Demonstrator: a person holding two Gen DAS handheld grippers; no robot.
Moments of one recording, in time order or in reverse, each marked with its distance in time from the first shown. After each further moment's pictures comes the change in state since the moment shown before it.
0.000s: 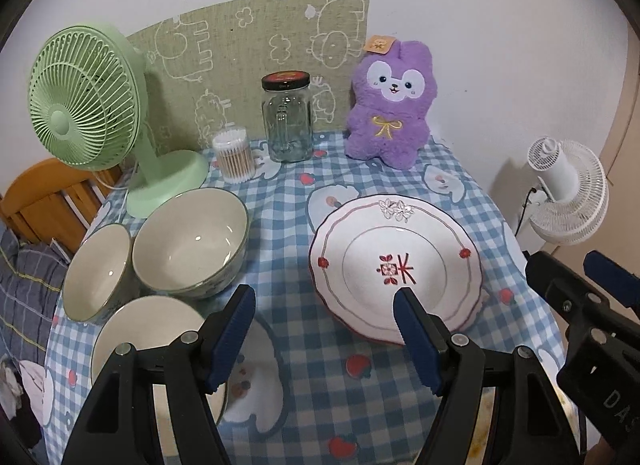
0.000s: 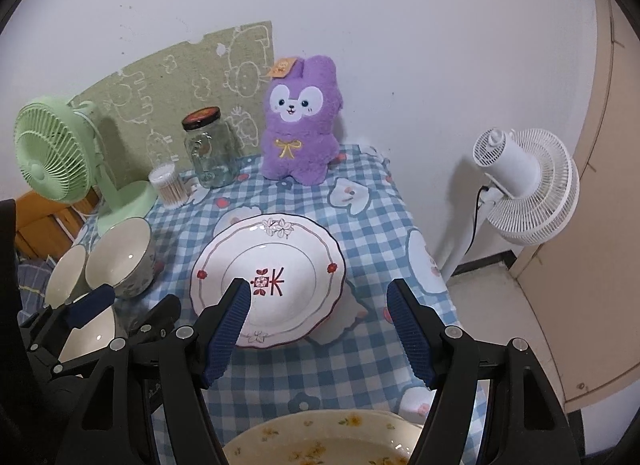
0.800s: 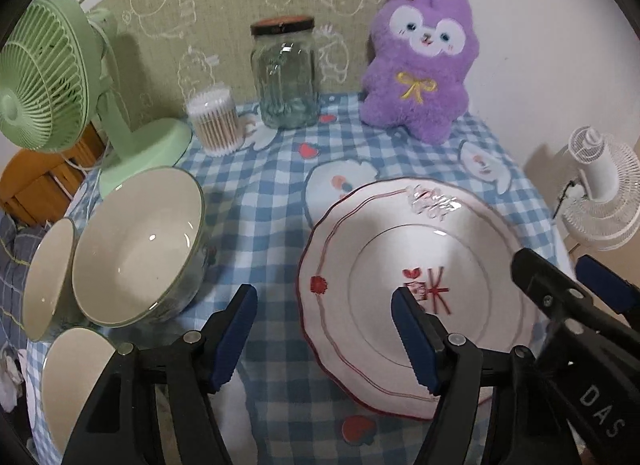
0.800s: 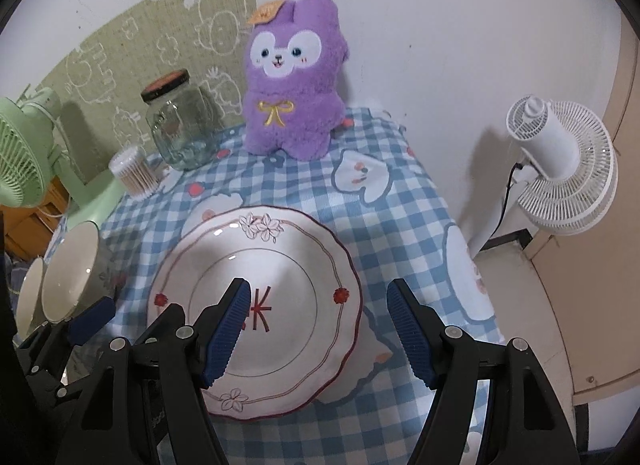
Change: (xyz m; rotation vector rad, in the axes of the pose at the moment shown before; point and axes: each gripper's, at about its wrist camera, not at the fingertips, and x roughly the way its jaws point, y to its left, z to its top) left arm 0.088 -0.008 0.016 -0.036 0.125 0.062; right arm 0.107 -0.003 0.017 0.023 0.132 0.015
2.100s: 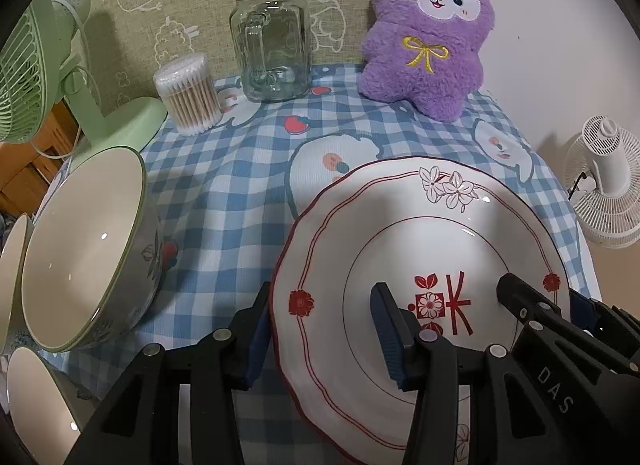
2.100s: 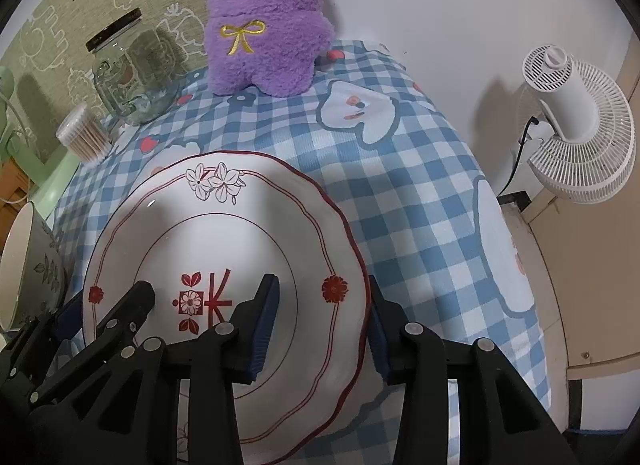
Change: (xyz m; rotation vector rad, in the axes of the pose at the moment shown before) left arm 0.044 -0.007 0.005 0.003 0.054 -0.032; right arm 0.068 -0.006 -0.003 0.027 0.168 -0.046
